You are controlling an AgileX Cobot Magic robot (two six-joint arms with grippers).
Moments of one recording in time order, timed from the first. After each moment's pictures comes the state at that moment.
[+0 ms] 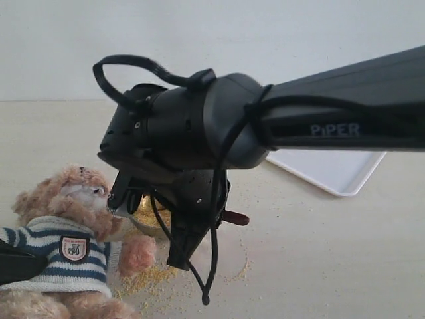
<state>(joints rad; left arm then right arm) 0.36 1.23 -0.33 -1.09 1.02 0.93 1.06 2.02 -1.49 -0.49 1.13 0.00</state>
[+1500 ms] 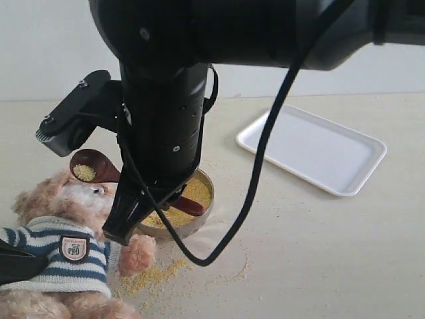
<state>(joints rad) 0.36 1.23 -0.33 -1.09 1.02 0.93 1.05 1.84 -1.60 -0.14 1.13 -0.16</state>
